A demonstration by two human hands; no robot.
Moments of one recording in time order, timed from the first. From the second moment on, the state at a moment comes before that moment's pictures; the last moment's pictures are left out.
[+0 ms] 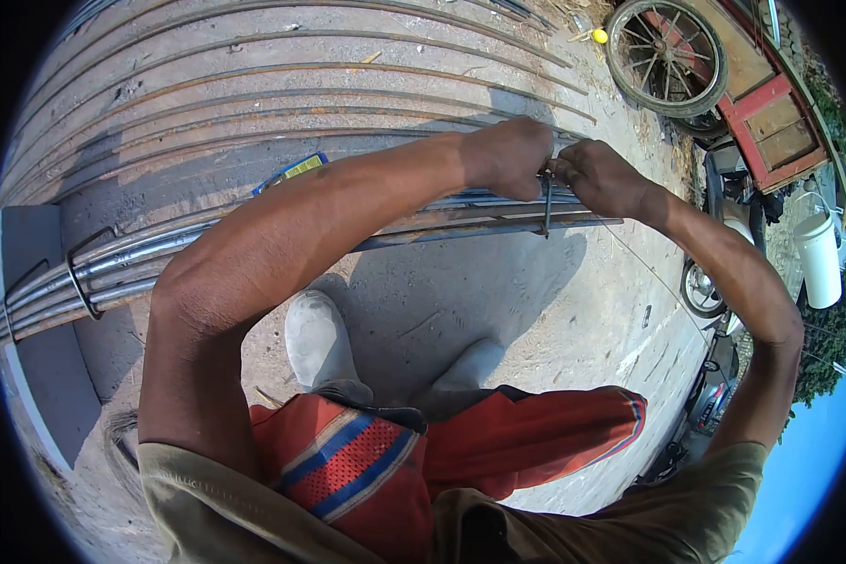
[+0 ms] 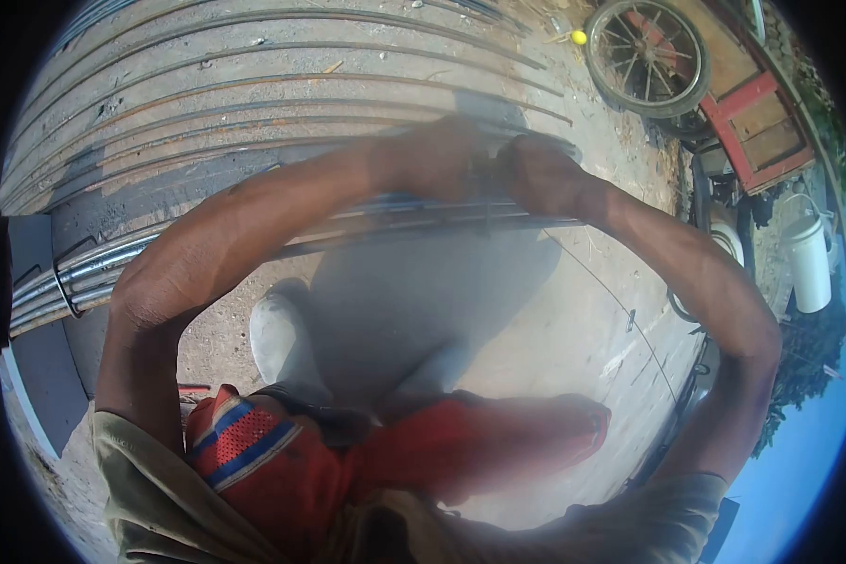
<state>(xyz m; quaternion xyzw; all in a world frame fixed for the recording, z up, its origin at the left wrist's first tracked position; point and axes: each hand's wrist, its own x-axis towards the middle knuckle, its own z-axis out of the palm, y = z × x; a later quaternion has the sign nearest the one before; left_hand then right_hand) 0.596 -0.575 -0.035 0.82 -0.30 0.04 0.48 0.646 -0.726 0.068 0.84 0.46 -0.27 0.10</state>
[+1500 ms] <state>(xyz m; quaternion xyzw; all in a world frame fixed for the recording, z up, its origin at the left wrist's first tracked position) 0.129 -0.462 -0.223 0.37 0.83 0.23 0.36 0.652 -0.620 0.126 0.79 0.53 -0.15 -0.27</state>
